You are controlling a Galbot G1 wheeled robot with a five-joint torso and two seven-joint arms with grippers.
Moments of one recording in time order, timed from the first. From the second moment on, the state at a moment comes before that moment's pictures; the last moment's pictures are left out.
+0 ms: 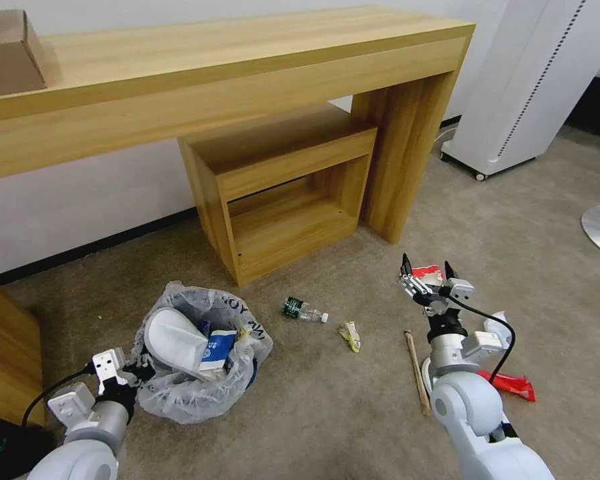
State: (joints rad) left arm 1.64 -1.35 -0.79 -2.14 -0.65 0.41 -0.16; right arm -1.31 1.25 0.43 1.93 0.46 0.14 0.22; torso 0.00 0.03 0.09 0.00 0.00
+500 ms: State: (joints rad) left arm 1.65 -1.35 -0.81 -2.14 -0.67 0.43 -0.18; right arm -1.31 1.25 0.44 1.91 0.42 0.18 0.18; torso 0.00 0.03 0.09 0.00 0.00
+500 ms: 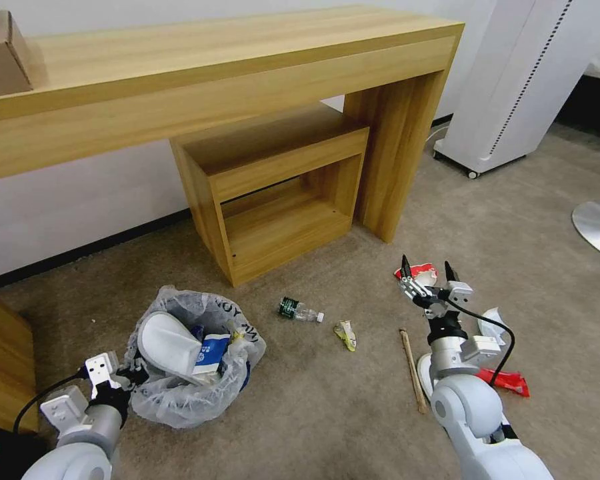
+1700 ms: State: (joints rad) left arm 1.63 -1.34 -0.80 -2.12 -0.67 0.42 -0.18; right arm -1.31 1.26 0.42 1.89 0.41 0.18 0.17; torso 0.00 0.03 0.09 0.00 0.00
